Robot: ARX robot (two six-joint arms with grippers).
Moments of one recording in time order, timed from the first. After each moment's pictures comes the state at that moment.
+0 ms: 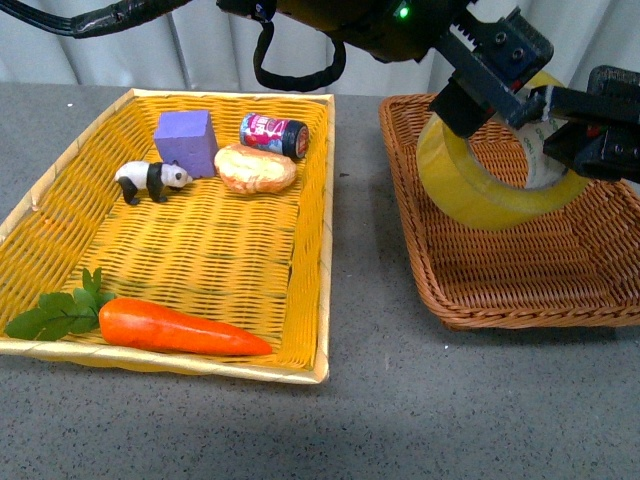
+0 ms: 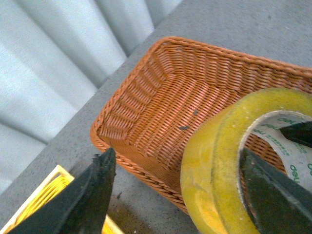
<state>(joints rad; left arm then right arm) -0.50 1.96 1.24 0.35 0.10 0.47 0.19 1.64 0.75 0.18 0.00 0.24</state>
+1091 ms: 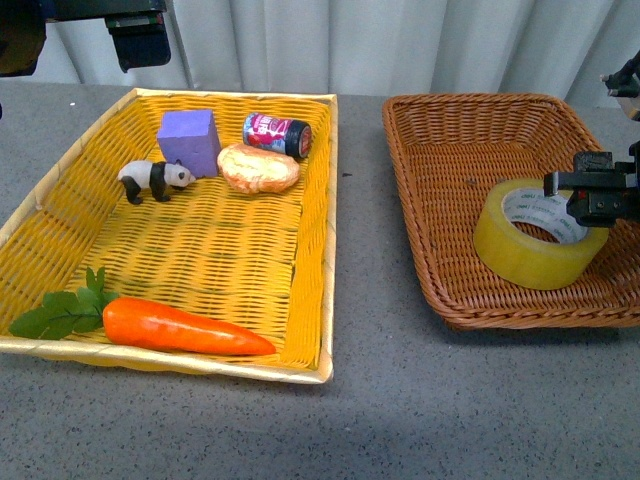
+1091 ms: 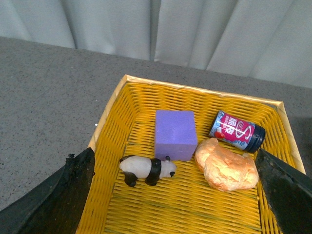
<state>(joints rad) -0.19 1.68 0.77 0.56 -0.33 -0.17 0.04 1.97 0.95 0.13 0.04 0.06</state>
